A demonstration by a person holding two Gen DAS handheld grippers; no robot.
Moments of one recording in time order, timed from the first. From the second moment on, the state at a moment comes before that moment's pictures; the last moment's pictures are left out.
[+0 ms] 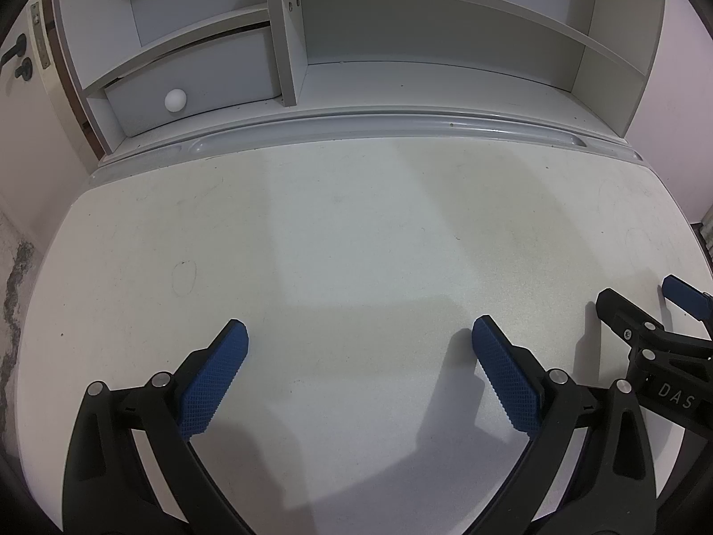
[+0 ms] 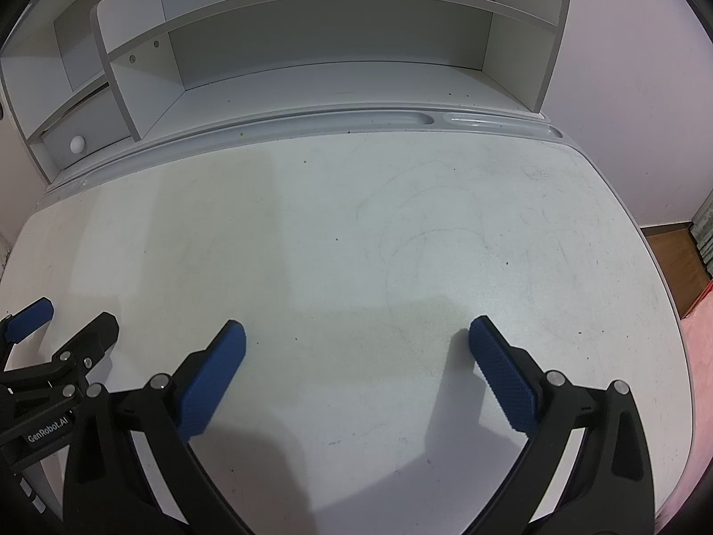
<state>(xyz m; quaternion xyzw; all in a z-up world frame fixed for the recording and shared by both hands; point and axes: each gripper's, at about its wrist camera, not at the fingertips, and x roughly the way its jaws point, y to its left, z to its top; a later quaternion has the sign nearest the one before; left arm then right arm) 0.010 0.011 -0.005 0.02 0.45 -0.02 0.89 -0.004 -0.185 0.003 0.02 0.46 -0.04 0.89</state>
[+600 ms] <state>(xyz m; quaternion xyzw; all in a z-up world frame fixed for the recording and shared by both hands) 0.011 0.011 -0.005 0.02 0.45 -0.02 0.89 -0.004 -0.185 0.003 0.02 0.46 -0.04 0.89</state>
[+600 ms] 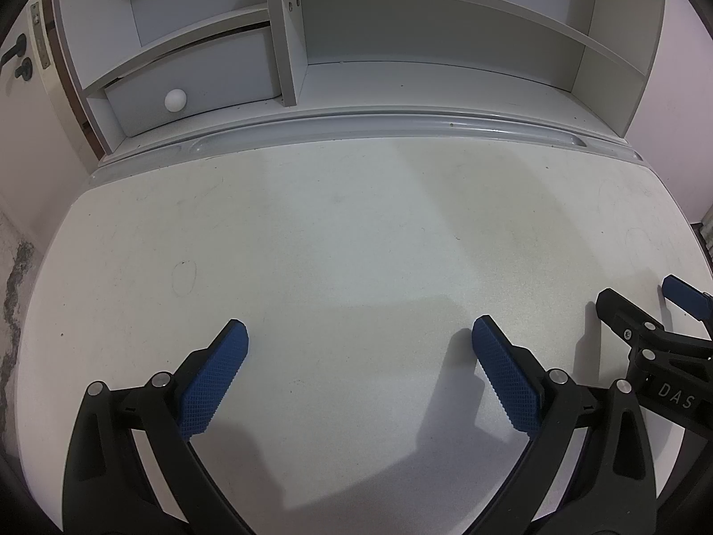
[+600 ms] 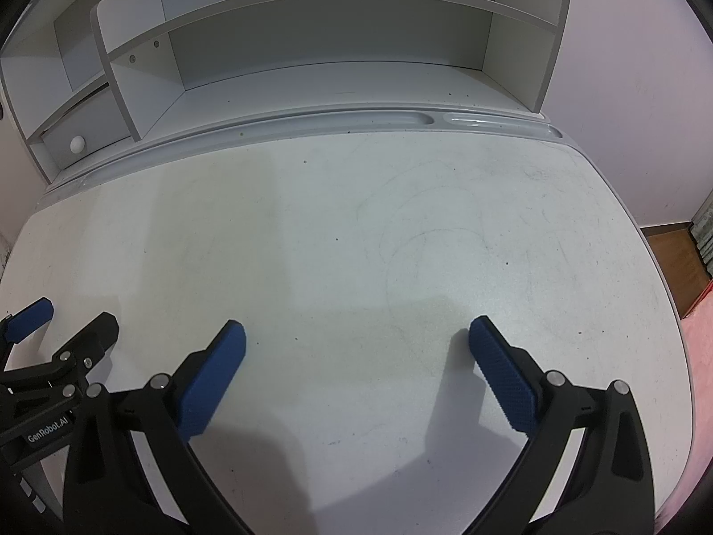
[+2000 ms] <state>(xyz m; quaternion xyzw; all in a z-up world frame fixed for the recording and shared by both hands) 0.010 0.011 -0.005 0.02 0.45 -0.02 0.89 -0.004 -0.185 0.003 0.02 0.46 -0.04 0.89</state>
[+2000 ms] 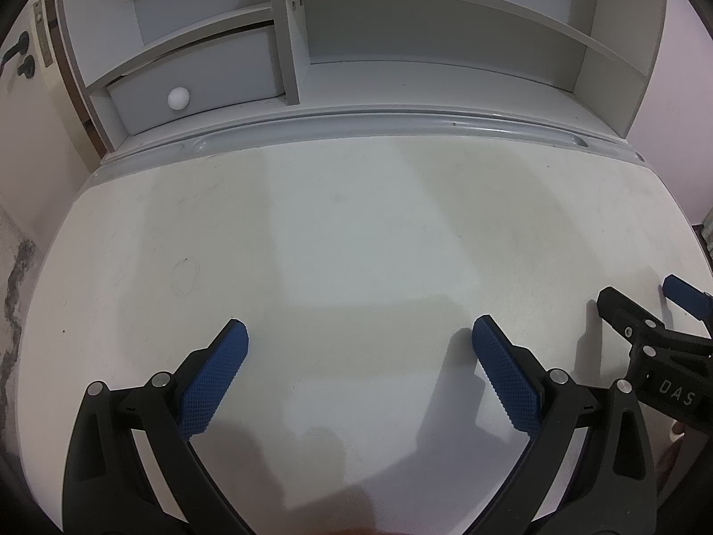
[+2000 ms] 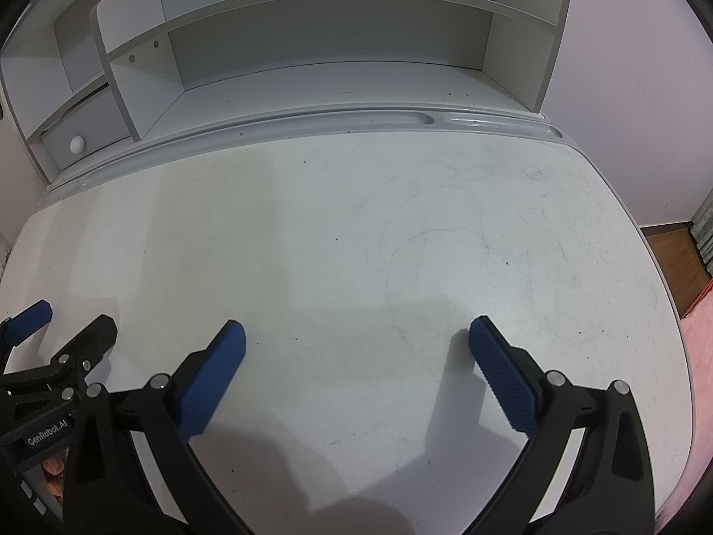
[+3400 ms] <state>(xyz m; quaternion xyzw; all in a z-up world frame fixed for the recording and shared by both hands) 0.005 0.014 -0.001 0.00 0.44 0.03 0.90 -0.014 -0.191 0.018 0.03 0.41 -0.06 0.91</state>
